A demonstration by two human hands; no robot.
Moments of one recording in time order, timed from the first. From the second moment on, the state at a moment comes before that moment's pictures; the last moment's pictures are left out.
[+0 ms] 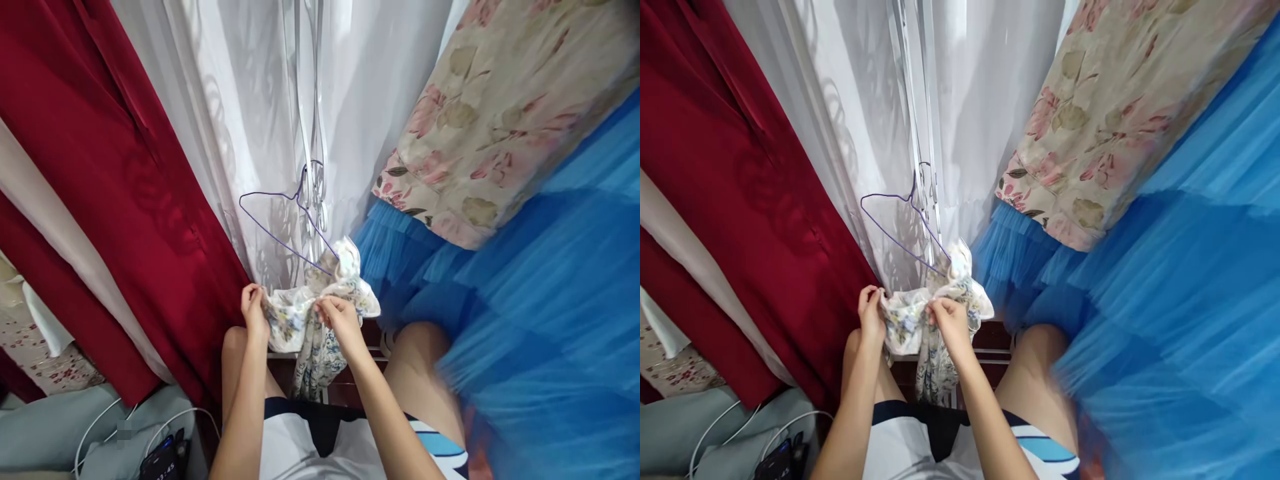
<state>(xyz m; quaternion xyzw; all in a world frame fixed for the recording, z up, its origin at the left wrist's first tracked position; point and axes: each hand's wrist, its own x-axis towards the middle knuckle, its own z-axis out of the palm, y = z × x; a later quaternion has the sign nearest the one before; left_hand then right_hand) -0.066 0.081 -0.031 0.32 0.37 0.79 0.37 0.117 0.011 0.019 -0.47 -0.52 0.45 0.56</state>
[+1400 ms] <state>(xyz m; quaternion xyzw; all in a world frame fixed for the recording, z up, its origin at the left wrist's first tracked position) -0.062 -0.003 0.030 0.68 0.43 0.51 0.31 0.234 0.090 0.171 -0.37 -0.61 0.56 0.41</state>
